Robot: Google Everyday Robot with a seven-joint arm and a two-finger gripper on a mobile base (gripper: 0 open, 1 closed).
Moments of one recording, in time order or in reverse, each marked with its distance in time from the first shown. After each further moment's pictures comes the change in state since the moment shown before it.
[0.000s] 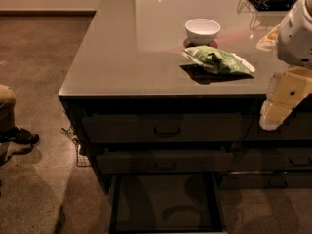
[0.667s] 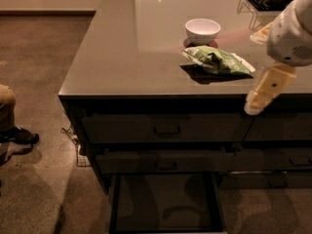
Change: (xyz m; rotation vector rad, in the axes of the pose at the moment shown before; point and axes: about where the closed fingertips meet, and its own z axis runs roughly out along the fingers) arm -0.004 -0.043 0.028 0.086 -0.086 0.027
